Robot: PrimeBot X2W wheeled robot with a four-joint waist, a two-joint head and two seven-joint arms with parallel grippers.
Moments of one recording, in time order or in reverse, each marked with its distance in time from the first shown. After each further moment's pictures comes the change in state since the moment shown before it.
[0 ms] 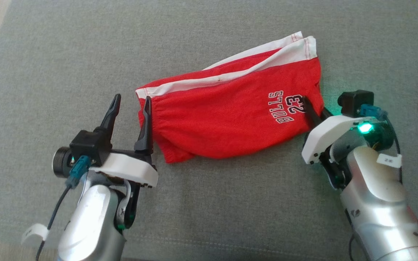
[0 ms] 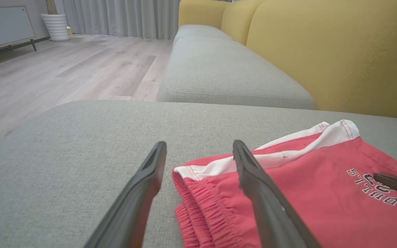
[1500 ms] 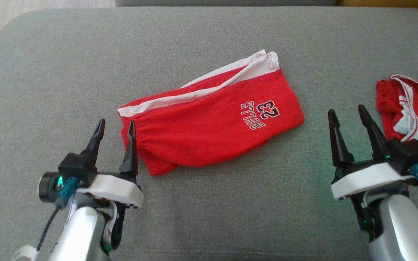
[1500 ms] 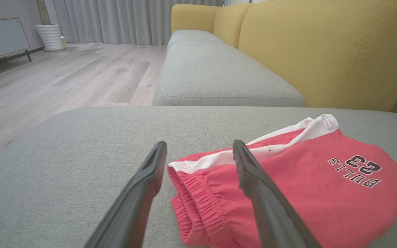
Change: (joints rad) left arm 0.100 0.060 0.016 -0.020 -0.009 0.028 0.000; right arm 0.390 -0.023 -0.131 -0.553 -0.062 0.000 -0.167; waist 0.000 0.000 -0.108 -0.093
